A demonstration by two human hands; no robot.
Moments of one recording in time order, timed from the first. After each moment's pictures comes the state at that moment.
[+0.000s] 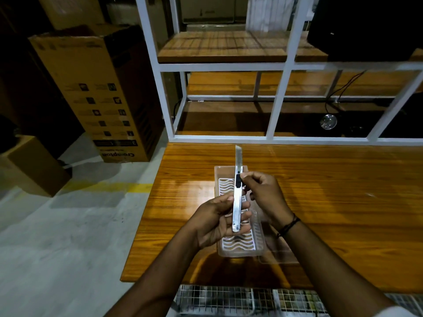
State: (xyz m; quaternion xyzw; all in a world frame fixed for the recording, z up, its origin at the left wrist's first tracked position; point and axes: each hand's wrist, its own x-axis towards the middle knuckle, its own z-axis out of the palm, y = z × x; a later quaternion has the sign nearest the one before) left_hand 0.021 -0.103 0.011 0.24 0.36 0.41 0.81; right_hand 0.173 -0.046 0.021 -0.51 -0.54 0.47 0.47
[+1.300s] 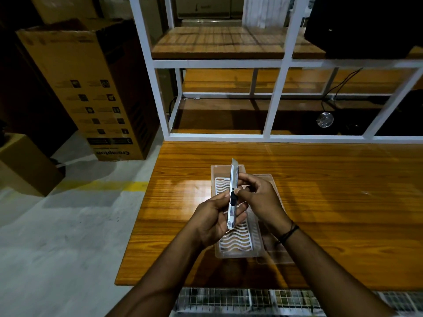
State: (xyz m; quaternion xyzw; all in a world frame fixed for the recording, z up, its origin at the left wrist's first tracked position) left_hand 0.035 -0.090 0.007 0.15 0.37 0.46 0.79; right_hand 0.179 -0.053 0.008 -0.48 -0.61 0.45 0.44
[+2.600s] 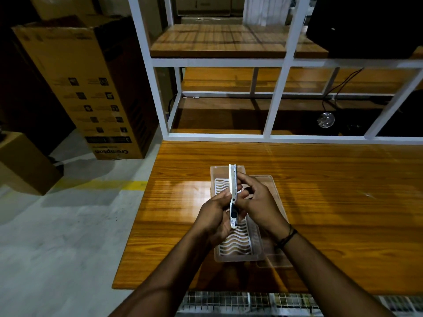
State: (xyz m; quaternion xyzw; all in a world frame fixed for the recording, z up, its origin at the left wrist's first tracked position) left_hand 0.050 -0.080 0.003 0.16 0.37 0.51 0.76; right_hand 0.177 -0.056 0.008 -0.49 -0.64 0.43 0.41
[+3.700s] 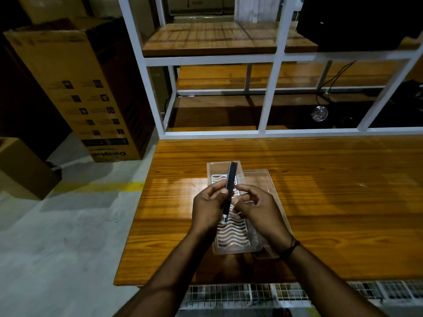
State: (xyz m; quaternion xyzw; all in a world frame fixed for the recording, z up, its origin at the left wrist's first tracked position) left_hand 0.043 -0.087 -0.011 0.33 0.52 0.54 0.57; right_hand 0.185 -0.089 -0.009 -0.53 -0.54 0.49 0.44
